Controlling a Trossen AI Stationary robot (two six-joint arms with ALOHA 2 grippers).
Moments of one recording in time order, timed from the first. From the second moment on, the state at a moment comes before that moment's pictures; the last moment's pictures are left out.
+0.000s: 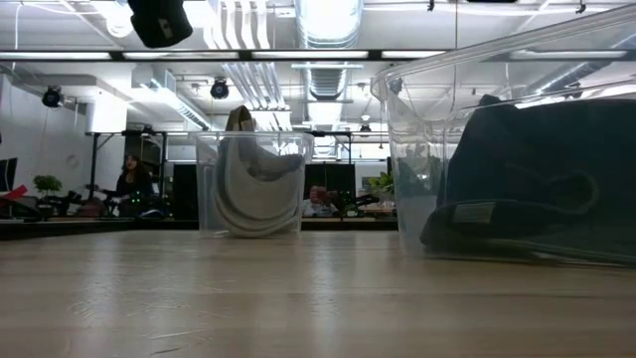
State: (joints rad) left arm -0.11 1.03 1.07 -0.75 0.20 -0.38; right arm 0.33 1.49 1.53 -1.08 0.11 0.91
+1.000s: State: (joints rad) left arm -0.54 1.35 1.07 -0.84 0.27 -0.40; right arm 0.38 1.49 1.51 -0.78 0.14 0.79
